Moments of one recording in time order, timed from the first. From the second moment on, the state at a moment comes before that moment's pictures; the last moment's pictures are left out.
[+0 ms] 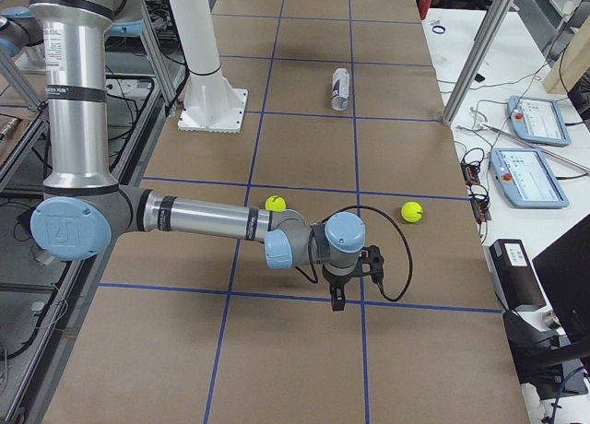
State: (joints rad) left arm -1.46 -1.64 -1.64 -1.74 -2.32 -0.17; right arm 1.45 -1.59 1.48 -1.30 2.33 0.11
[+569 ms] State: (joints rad) left arm -1.45 -1.61 -1.64 -1.75 -2.34 -0.17; right arm 1.46 -1.59 1.48 -1.30 2.33 0.11
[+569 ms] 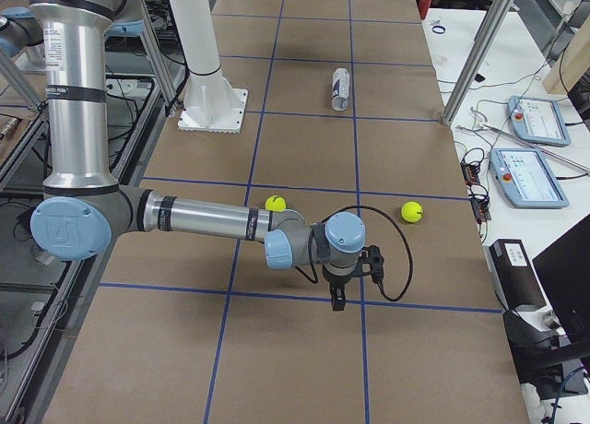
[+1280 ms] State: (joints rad) left arm -1.45 -1.57 -1.67 -1.76 -2.39 -0.18; right arm 1.45 -1.59 1.48 -1.30 2.34 0.11
